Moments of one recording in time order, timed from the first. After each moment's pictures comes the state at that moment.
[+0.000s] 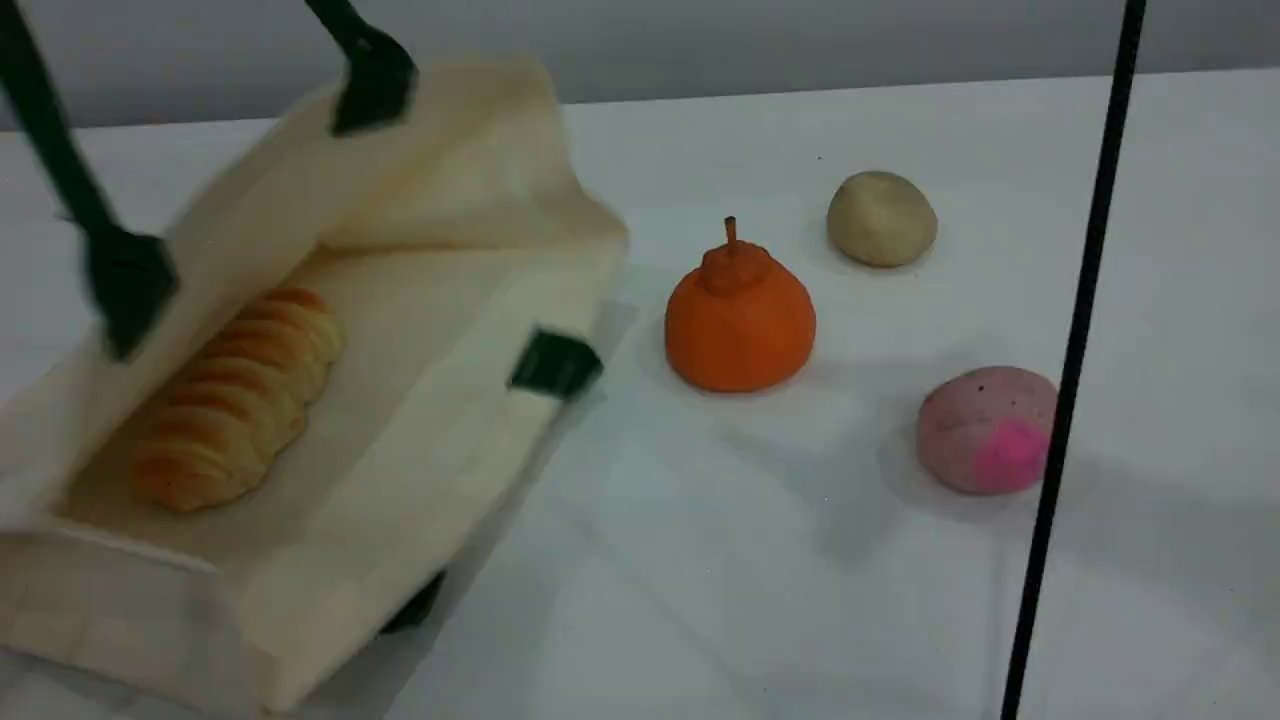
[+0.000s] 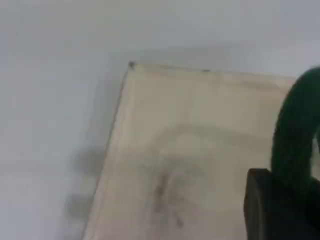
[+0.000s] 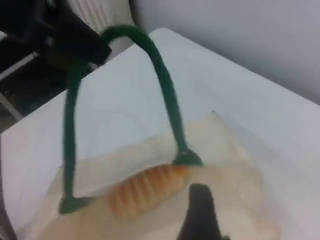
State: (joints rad) left arm -0.09 1.48 -1.27 -0.19 0.83 0.12; right arm 0.36 1.45 -1.19 1.11 0.70 -1.07
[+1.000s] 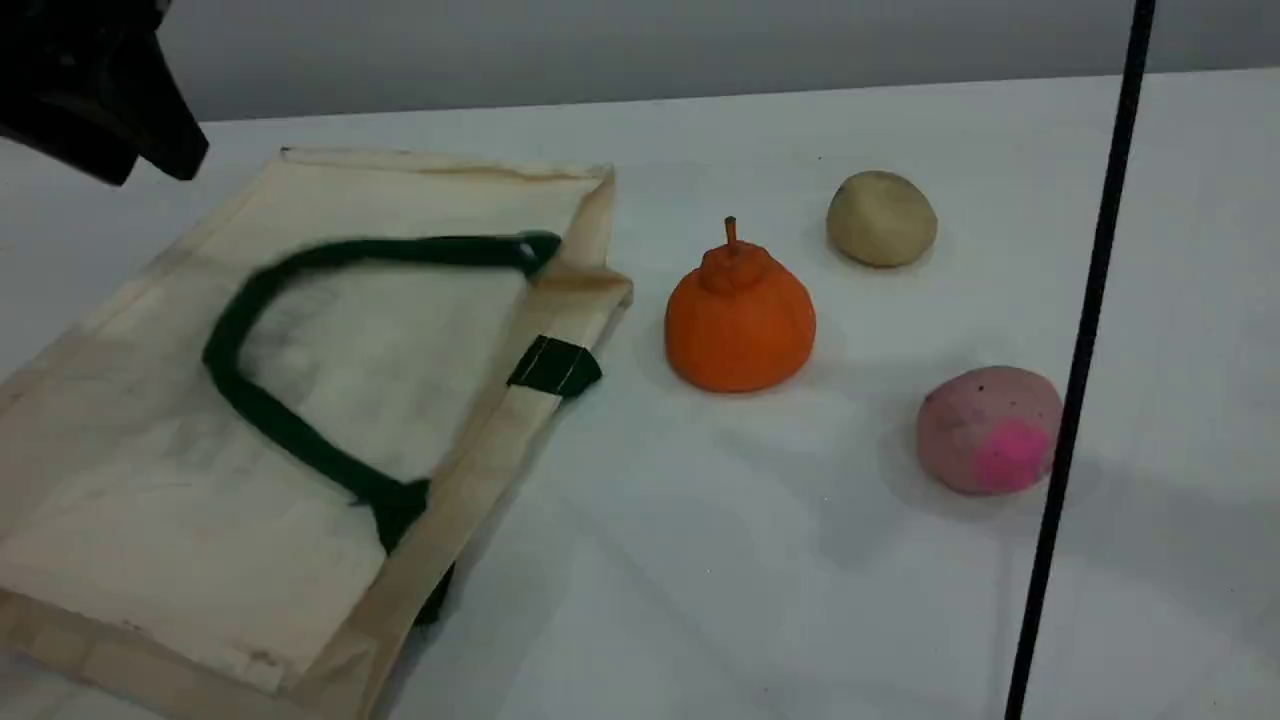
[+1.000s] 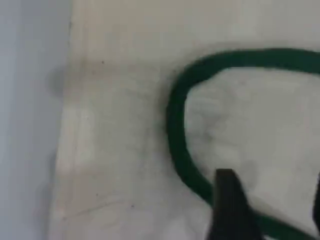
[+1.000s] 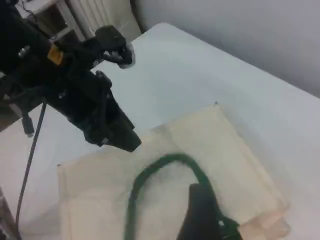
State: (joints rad) left arm -0.09 1.66 -1.06 -0.31 0.71 0.32; right arm 0.36 1.46 -1.19 1.09 0.71 -1.05
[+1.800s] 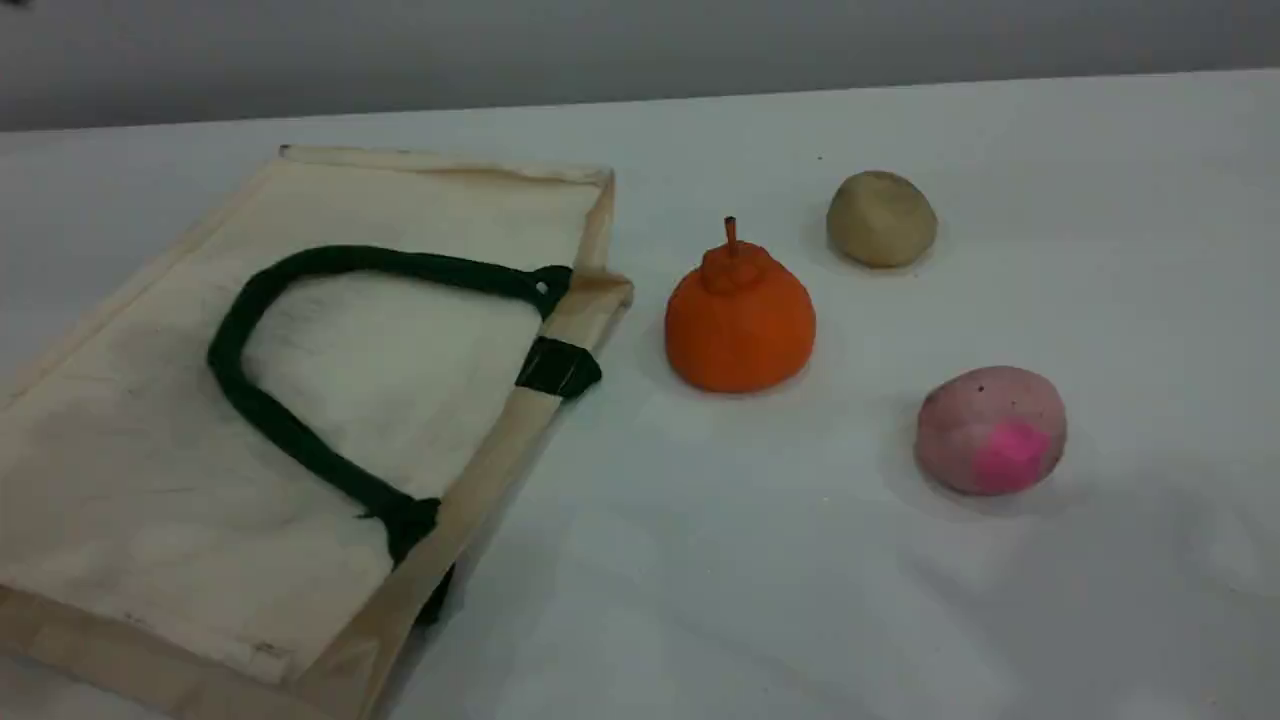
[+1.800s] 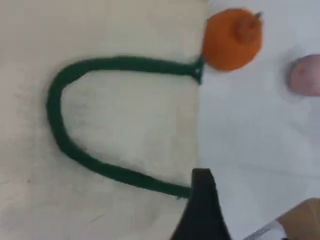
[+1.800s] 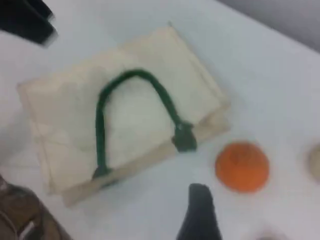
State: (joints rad) left arm -0.09 1.28 -1.06 -0.53 0.97 0.41; right arm 0.36 1.10 -1.10 0.54 0.90 -0.54
